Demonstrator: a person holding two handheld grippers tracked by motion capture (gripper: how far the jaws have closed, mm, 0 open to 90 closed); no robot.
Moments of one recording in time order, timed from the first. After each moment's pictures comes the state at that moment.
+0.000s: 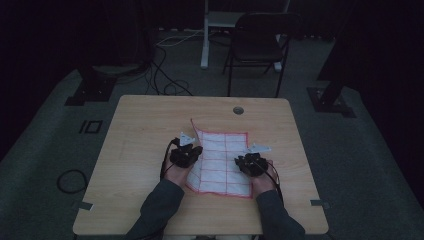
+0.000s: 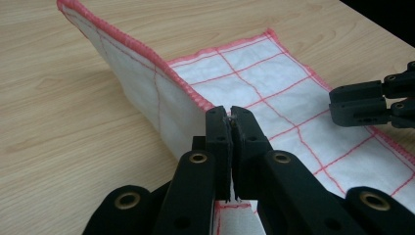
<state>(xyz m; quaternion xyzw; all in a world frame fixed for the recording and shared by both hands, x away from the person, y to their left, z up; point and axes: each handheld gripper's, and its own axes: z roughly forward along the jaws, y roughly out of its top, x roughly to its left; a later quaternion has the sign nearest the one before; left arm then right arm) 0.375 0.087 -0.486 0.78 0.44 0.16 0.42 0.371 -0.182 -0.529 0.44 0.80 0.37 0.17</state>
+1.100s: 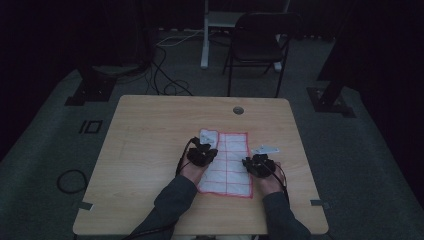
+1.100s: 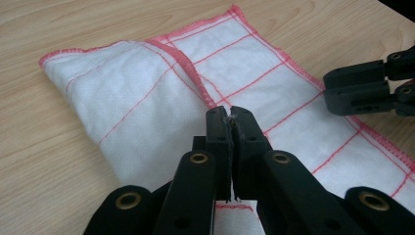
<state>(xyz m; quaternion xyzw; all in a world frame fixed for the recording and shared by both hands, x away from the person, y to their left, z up) 0.391 0.038 -0.499 0.82 0.41 0.13 0.39 0.368 -0.203 -0.532 0.46 0.80 0.36 0.17</state>
